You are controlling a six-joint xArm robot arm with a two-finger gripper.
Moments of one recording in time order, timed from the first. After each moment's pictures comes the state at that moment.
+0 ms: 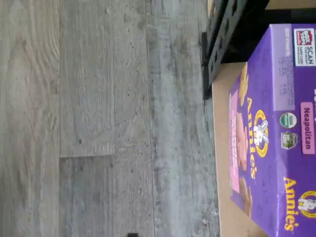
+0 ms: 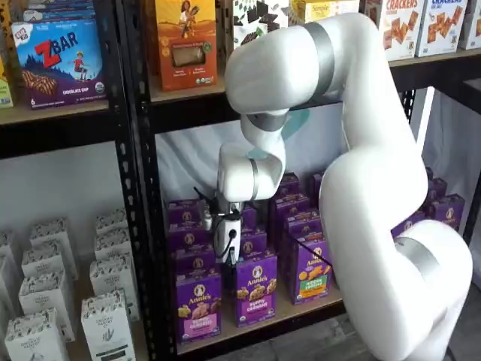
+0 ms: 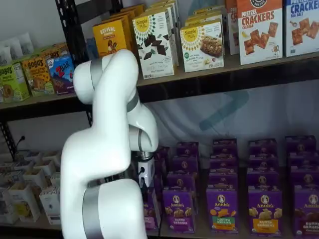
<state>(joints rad) 0.31 0.73 -1.20 0.31 0.48 -1.53</state>
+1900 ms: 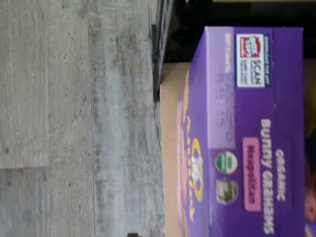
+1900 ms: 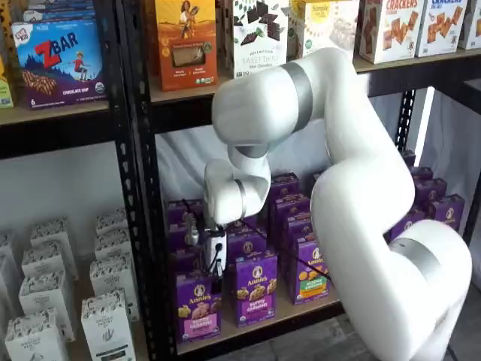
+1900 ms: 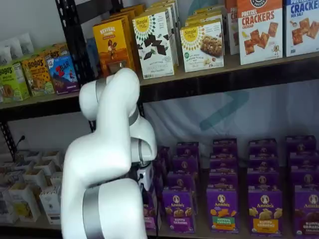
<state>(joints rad) 0.35 0.95 -1.41 0.17 0.38 -1.37</state>
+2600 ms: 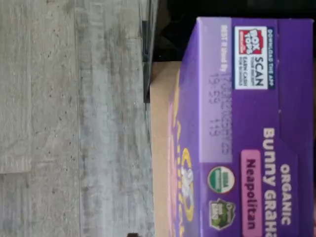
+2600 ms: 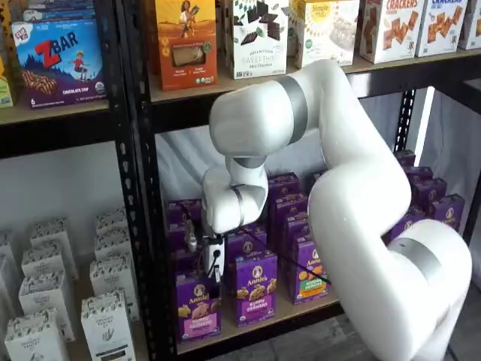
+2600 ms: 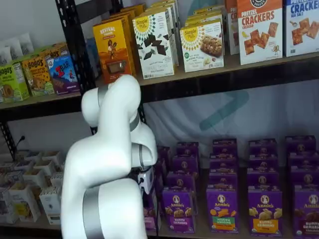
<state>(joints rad) 0.36 1.02 -1.47 0.16 0.35 -1.35</state>
